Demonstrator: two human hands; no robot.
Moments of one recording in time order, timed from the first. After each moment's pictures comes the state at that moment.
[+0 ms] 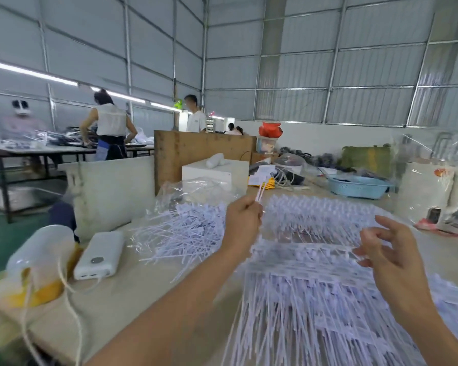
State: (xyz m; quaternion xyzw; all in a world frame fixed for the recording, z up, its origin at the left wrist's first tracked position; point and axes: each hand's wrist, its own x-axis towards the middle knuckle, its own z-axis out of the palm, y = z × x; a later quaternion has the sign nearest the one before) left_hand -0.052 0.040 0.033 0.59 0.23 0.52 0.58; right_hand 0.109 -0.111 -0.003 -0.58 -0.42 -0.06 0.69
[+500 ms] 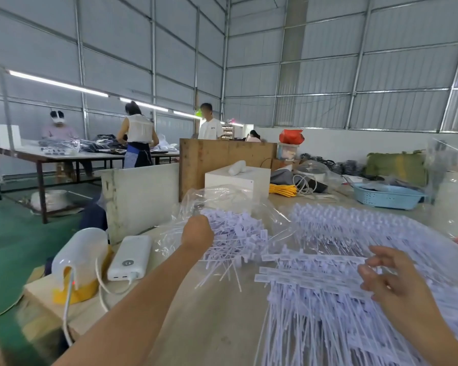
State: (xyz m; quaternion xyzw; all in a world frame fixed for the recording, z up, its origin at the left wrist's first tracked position) left_hand -0.128 0.174 -0.009 0.76 0.57 0.30 0.10; right_hand 0.098 -0.091 -0.027 -0.64 -0.46 0.02 0.61
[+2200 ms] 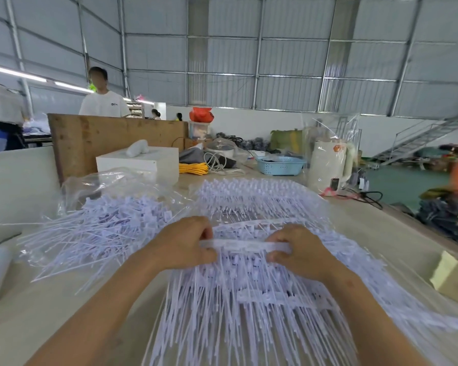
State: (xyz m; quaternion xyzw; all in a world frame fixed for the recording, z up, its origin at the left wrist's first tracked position) left_hand -0.043 0.044 0.005 0.96 0.17 0.18 0.12; right_hand 0.136 -0.133 -0.006 -0.82 -0.53 -0.04 0.23
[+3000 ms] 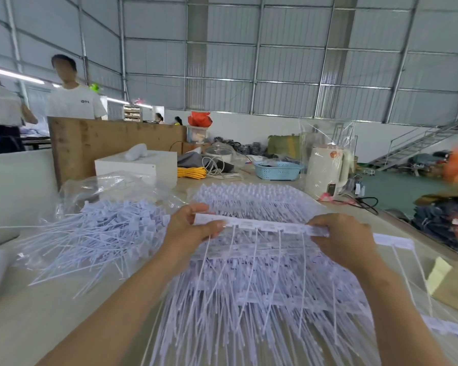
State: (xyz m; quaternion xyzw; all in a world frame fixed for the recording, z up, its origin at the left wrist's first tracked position) left_hand -0.022 0.027 0.004 0.62 0.20 0.40 0.64; right_hand 0.159 -0.173 0.025 -0.89 -0.36 -0.23 0.16
